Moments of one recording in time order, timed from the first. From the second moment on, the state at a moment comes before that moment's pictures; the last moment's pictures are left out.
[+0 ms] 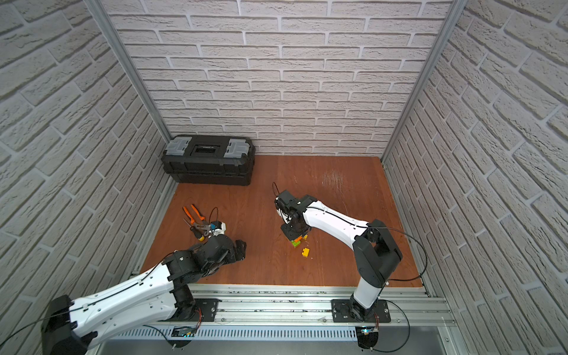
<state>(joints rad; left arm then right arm) -0.93 0.83 0.51 -0.60 -0.35 -0.96 0.69 1.70 1.29 -0.98 0.05 0.11</state>
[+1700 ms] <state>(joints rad) -0.94 0.87 0.51 -0.58 -0.35 -0.96 0.72 1.72 1.24 -0.88 0.09 0.16</state>
